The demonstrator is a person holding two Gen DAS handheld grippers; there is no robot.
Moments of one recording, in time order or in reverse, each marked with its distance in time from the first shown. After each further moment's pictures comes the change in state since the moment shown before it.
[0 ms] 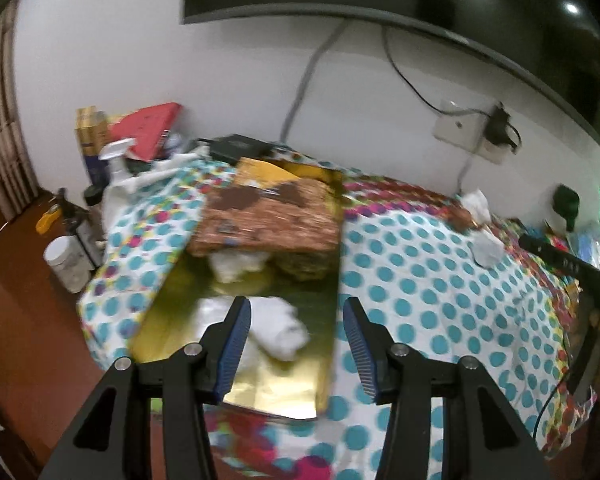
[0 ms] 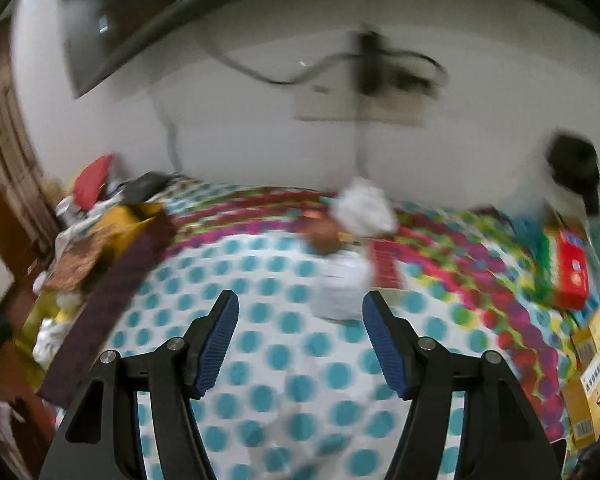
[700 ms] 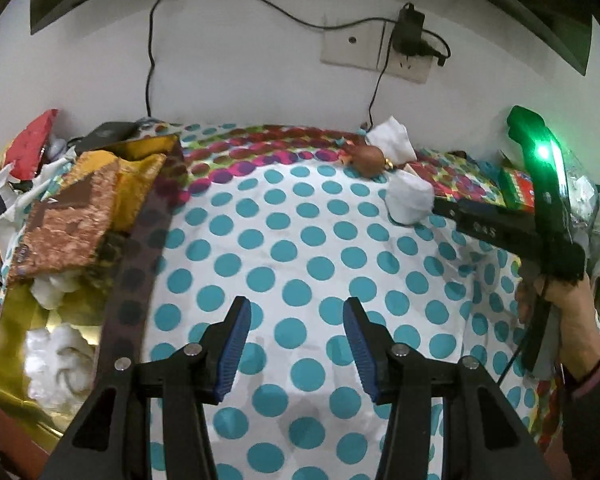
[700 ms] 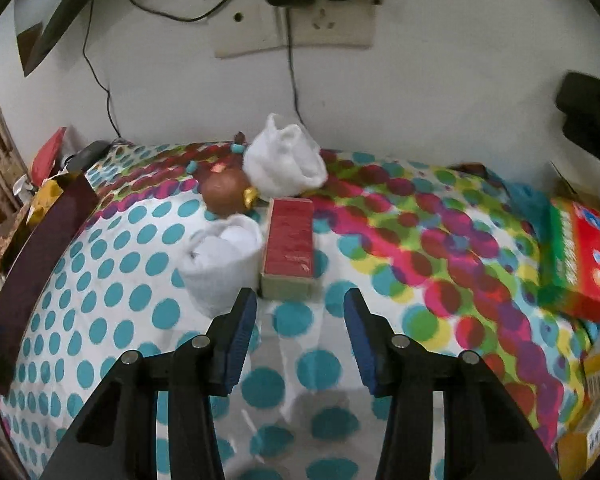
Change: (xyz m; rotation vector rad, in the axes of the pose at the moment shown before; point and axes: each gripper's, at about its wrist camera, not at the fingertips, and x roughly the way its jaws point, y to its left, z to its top) left arm 0.088 -0.142 0.002 0.171 0.154 -0.141; right arm 0.079 -0.047 0.001 -0.052 0.111 -0.056
